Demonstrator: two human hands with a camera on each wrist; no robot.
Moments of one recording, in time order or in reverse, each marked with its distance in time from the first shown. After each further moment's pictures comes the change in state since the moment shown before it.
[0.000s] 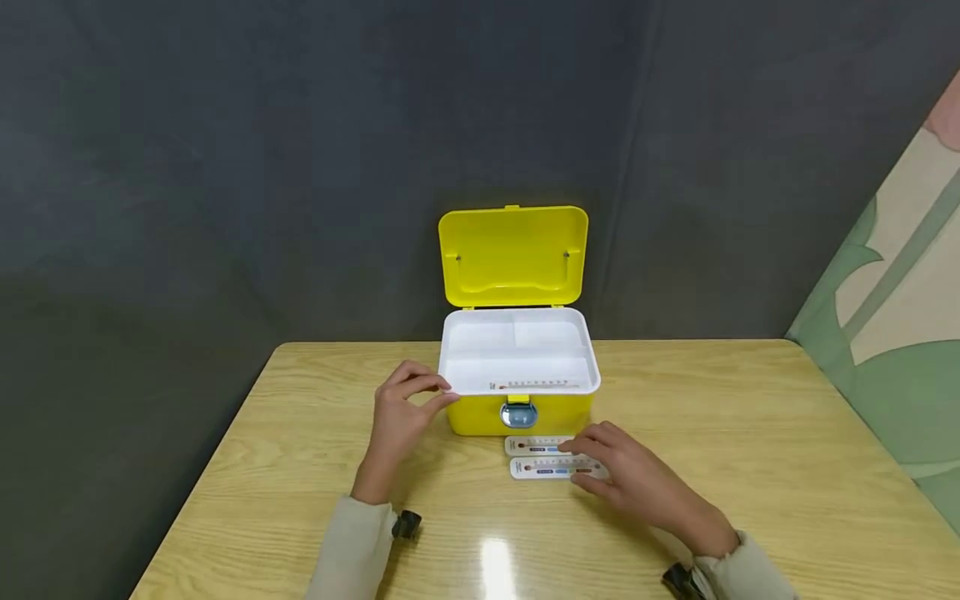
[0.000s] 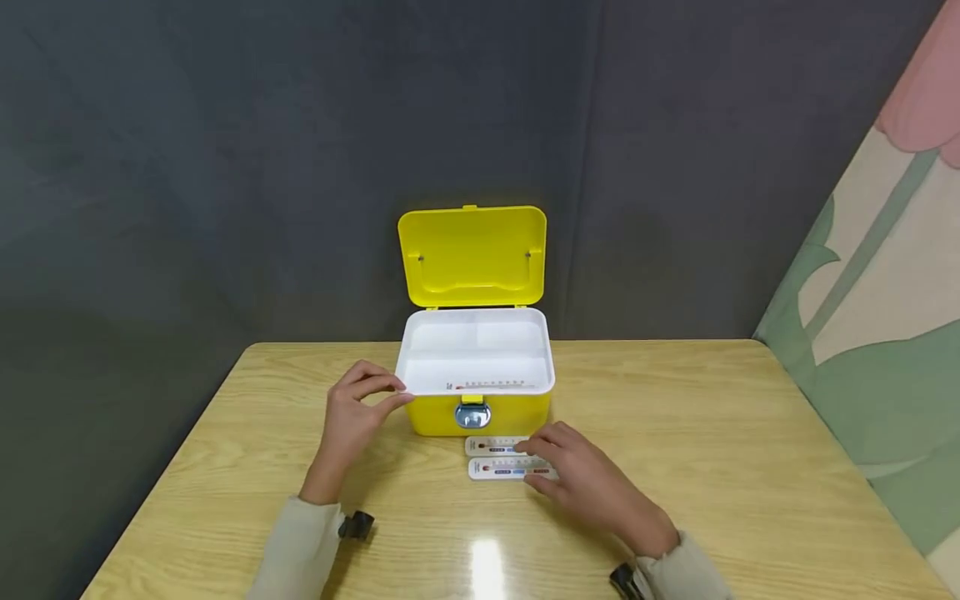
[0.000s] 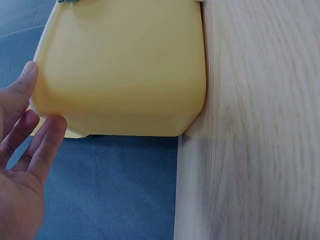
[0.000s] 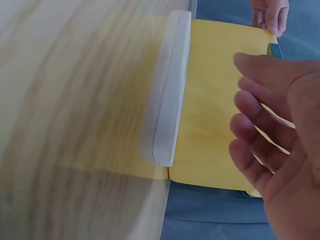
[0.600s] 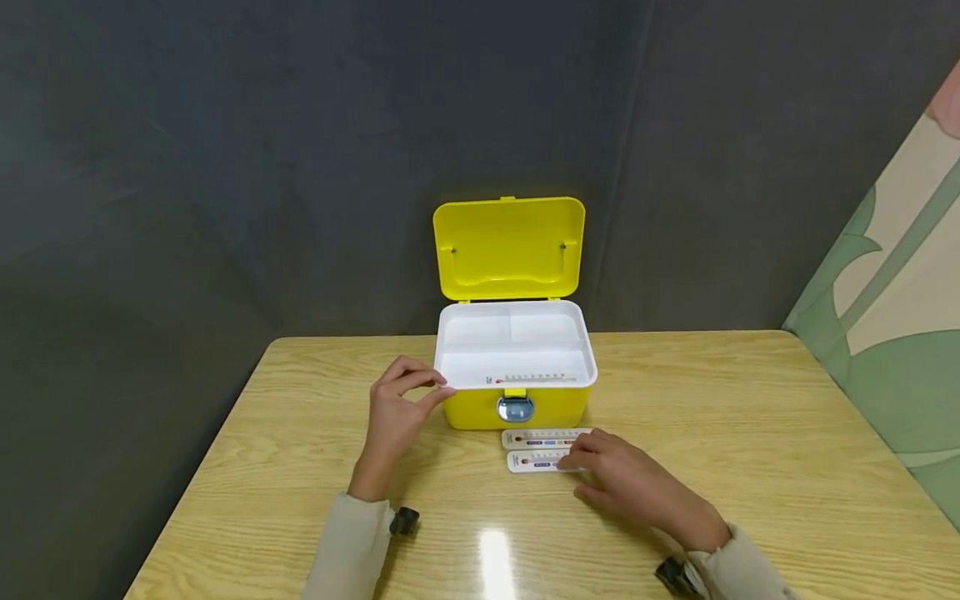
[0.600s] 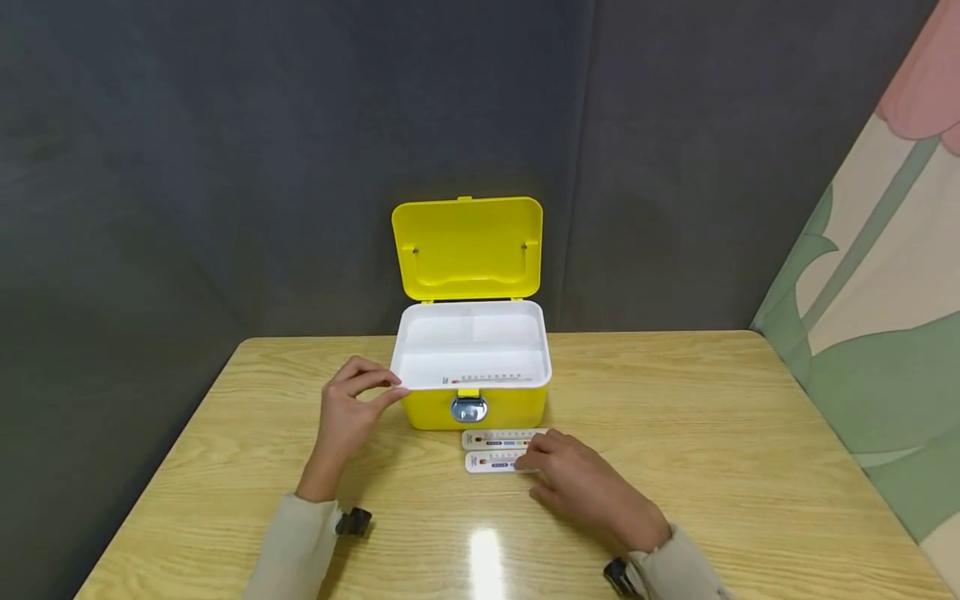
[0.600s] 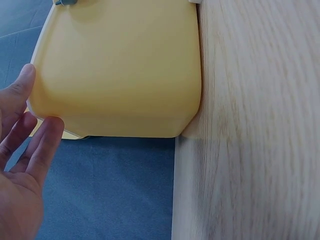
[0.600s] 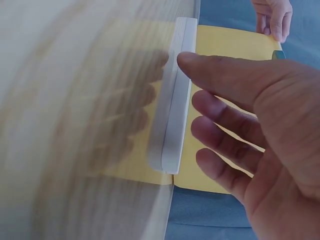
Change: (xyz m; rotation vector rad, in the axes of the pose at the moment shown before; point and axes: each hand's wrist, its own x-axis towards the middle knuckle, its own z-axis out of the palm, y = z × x) left_hand 0.007 0.035 -0.003 -0.046 0.033 -0.043; right_hand -0.003 0.005 0.010 -0.104 -0.113 -0.095
